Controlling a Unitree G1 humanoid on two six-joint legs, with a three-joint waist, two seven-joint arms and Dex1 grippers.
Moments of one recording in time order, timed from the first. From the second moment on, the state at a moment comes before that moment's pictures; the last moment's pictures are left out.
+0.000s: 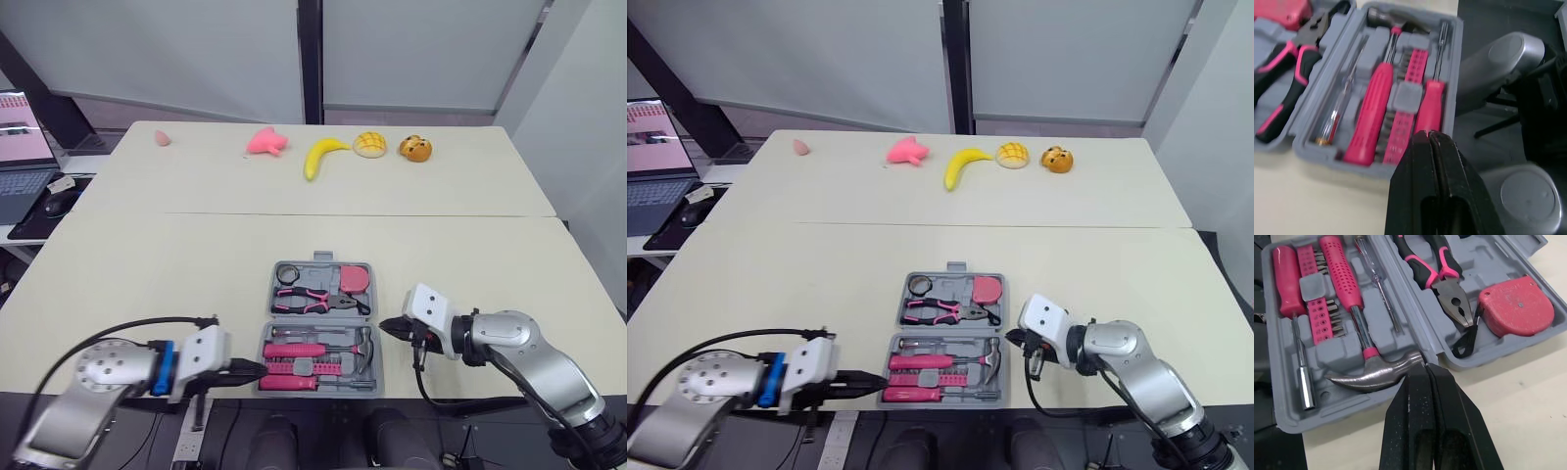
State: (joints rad) left arm 0.15 0.83 -0.04 -0.29 -0.29 0.11 -1.21; right arm -0.13 -0.64 0.25 -0.46 0.13 0.65 0.88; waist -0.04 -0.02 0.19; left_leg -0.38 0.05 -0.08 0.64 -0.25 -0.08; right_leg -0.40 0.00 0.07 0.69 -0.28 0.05
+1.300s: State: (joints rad) left arm -0.01 0.72 -0.29 -0.05 -0.09 -0.05 -1.12; right arm -0.57 -0.29 0.08 -0.03 0.29 1.23 0.52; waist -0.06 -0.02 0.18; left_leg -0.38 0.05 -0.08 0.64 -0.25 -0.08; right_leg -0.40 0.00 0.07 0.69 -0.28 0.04
